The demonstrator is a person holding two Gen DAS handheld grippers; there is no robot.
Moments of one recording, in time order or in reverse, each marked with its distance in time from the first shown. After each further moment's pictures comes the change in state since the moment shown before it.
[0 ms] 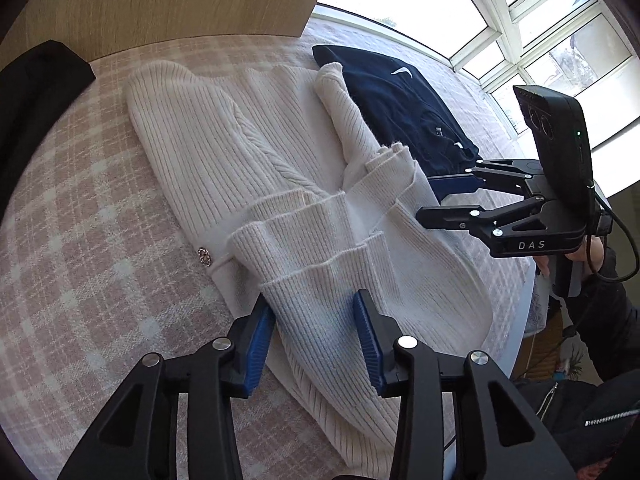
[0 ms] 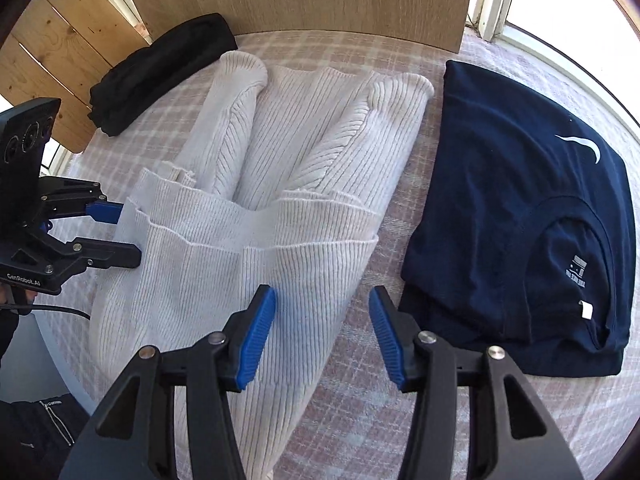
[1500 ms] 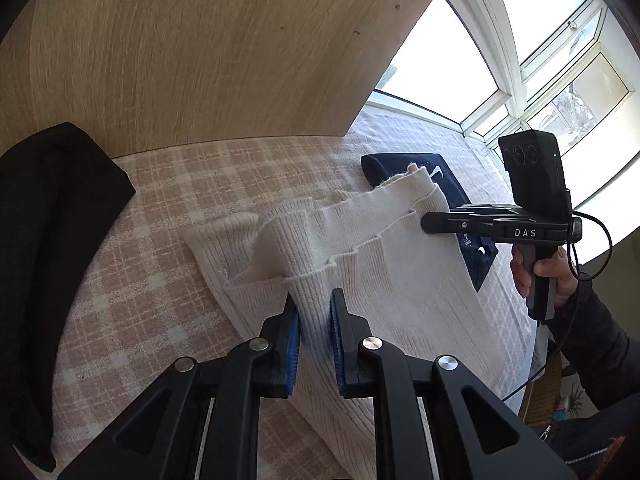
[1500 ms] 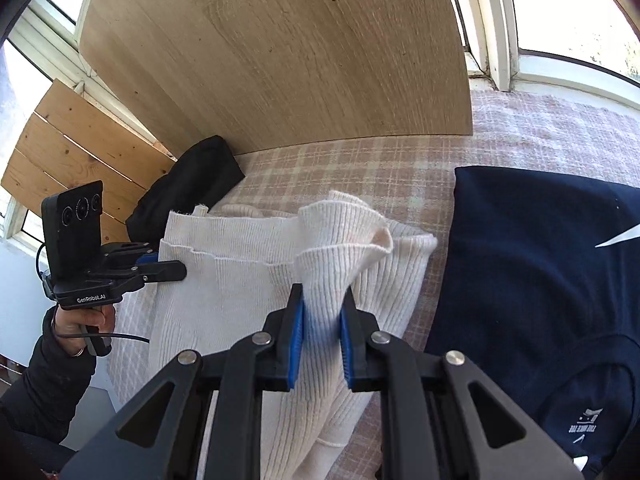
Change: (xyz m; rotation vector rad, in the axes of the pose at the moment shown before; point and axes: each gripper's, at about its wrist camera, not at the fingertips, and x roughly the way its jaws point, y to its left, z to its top) left arm -0.015 0.069 0.099 -0.037 -0.173 -0.016; right arm 0.003 -0.081 0.103 0.156 -0.189 0.301
